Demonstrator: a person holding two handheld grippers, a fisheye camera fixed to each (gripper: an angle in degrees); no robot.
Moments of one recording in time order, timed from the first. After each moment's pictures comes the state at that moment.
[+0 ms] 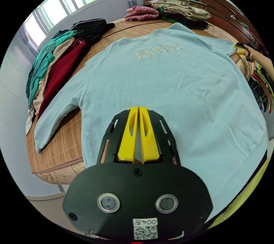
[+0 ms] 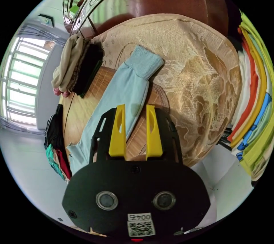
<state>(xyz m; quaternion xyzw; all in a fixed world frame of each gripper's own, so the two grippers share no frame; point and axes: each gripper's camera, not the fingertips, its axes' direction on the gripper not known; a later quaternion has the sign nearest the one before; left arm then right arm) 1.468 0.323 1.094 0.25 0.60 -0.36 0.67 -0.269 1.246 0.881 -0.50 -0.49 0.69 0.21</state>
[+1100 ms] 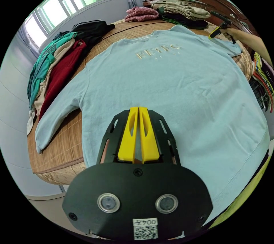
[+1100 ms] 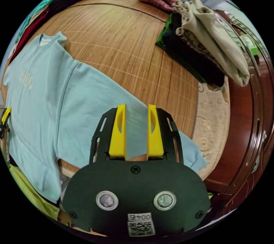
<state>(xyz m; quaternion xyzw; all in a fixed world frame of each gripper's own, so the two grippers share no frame) 1.456 0.333 1.071 0.25 0.59 -0.36 0.68 -0.313 0.791 0.917 -0.30 -0.70 0.22 0.61</state>
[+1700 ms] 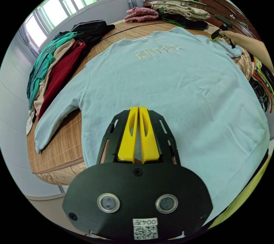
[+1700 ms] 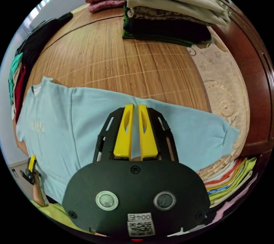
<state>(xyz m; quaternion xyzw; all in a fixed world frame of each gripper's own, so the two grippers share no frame) 1.457 0.337 1.069 0.26 0.59 -0.36 0.67 -0.357 0.787 0.887 -0.42 -0.67 0.39 0.48</state>
